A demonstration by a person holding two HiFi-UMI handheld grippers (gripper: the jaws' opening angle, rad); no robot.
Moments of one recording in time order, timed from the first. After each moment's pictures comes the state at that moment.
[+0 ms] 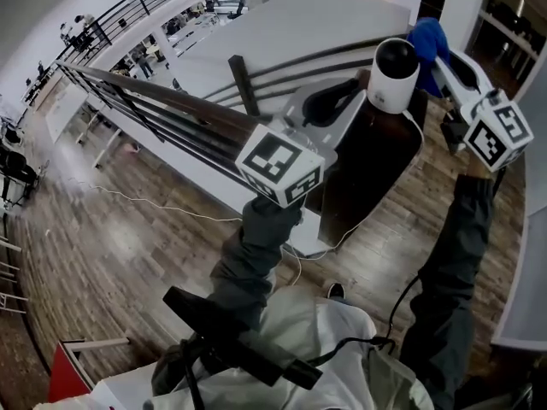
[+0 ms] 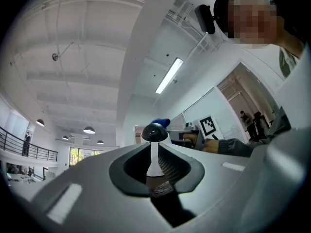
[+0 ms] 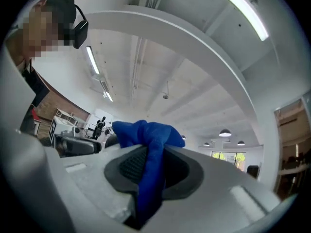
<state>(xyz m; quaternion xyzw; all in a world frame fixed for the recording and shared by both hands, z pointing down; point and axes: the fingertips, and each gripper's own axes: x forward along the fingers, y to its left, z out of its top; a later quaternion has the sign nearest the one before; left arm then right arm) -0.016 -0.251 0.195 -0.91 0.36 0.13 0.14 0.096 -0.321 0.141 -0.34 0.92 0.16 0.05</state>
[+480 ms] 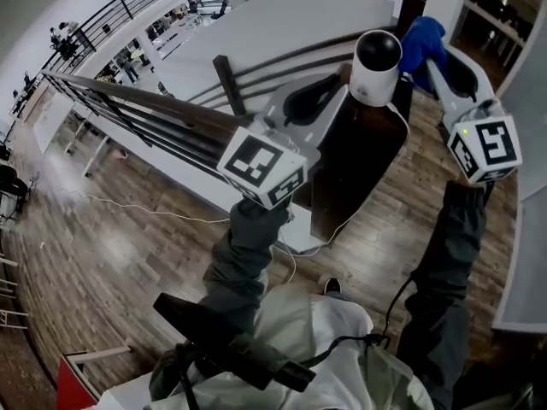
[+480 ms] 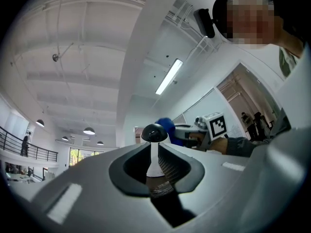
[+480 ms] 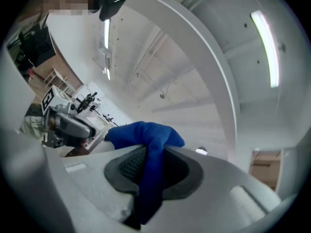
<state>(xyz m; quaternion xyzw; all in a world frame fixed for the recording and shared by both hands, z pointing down) -0.017 -0.255 0.194 -0.91 0.36 0.13 0.15 0.110 -0.304 0.139 -0.43 0.85 0.30 -0.02</state>
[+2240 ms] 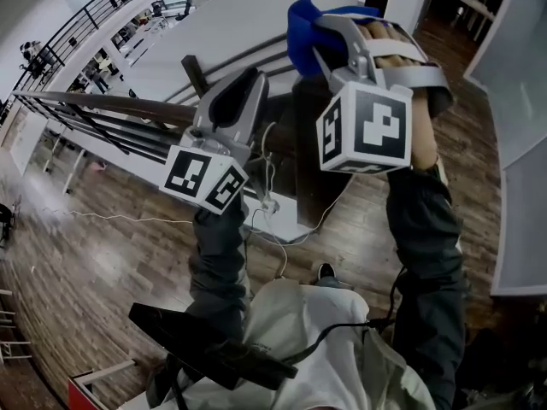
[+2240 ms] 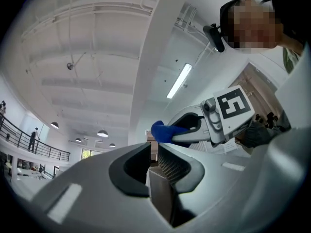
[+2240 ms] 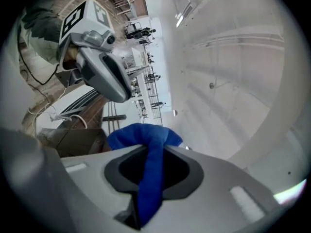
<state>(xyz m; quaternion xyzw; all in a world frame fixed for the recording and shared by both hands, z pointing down) -0.103 -0.232 0.198 -0.88 0.42 0.16 0.13 -0.031 -0.270 0.172 -0.39 0.62 0.53 -0.42</state>
